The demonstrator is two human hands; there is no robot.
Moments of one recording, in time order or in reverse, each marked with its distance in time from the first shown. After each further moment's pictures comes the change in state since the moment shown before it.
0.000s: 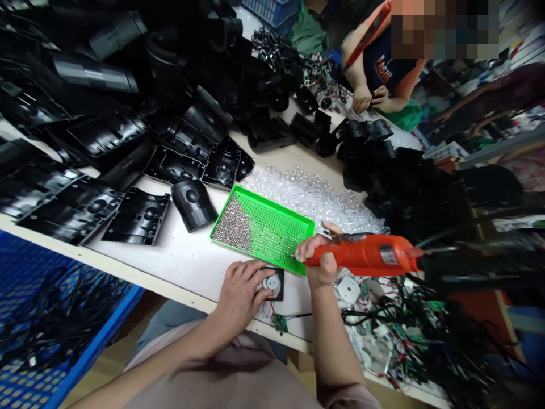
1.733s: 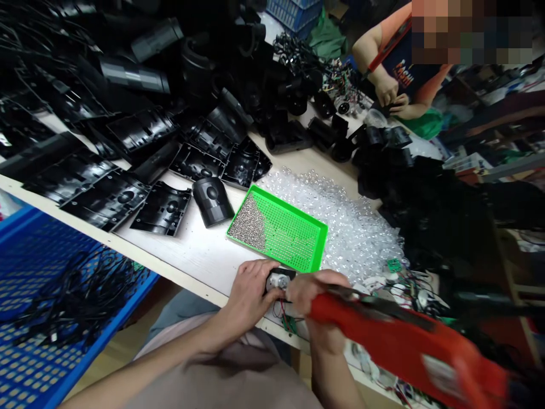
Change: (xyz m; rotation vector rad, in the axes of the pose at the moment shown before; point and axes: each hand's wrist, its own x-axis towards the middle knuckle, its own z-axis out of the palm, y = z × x) left_hand -0.001 0.004 -0.004 -0.142 -0.069 -0.178; right_hand -0.053 -0.039 0.027 -0.074 -0.143 0.178
